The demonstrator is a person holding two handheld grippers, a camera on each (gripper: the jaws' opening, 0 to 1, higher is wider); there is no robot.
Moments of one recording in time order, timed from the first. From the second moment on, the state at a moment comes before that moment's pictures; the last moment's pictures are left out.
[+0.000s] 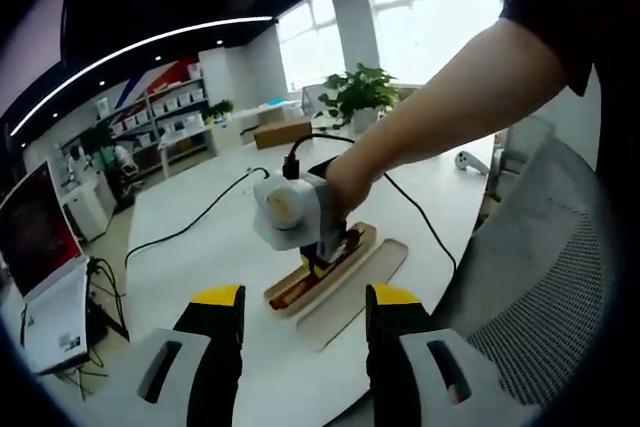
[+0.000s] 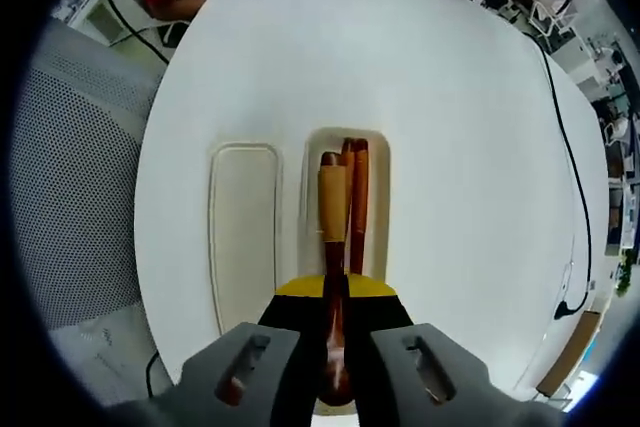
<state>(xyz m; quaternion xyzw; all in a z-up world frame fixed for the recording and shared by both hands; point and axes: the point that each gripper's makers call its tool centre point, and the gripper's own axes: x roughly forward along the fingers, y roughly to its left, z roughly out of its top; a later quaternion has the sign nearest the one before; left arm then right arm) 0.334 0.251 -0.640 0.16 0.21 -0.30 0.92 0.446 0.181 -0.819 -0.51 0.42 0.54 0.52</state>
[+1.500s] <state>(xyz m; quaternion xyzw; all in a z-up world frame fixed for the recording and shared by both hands) 0.334 0.254 -0.645 0.17 0.22 -0.29 0.92 0.454 0.172 -0.790 -0.49 0.39 0.54 0.56</state>
